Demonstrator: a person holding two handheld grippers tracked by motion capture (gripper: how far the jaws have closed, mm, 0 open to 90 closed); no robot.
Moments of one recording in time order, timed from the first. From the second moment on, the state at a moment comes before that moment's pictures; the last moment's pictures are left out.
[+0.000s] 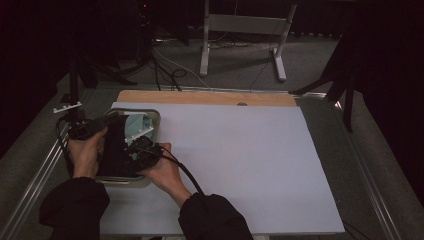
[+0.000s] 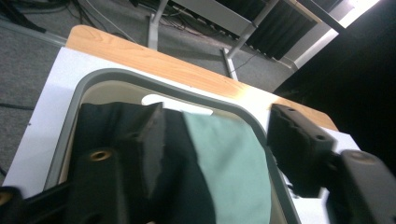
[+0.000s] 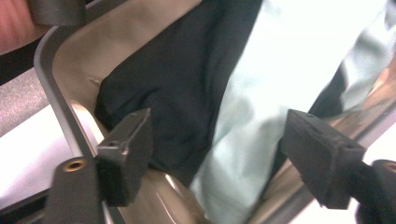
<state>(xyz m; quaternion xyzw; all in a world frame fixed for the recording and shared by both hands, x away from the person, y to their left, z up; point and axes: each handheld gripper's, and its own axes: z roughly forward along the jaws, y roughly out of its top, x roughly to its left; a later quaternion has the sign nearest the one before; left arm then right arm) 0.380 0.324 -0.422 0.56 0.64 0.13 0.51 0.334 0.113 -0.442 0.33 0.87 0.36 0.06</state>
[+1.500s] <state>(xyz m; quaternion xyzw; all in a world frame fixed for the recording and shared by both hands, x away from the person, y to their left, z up) 0.331 0.291 -0.406 0.64 0.53 0.22 0.52 0.322 0.032 -0.409 0.32 0.84 0.44 0.07</state>
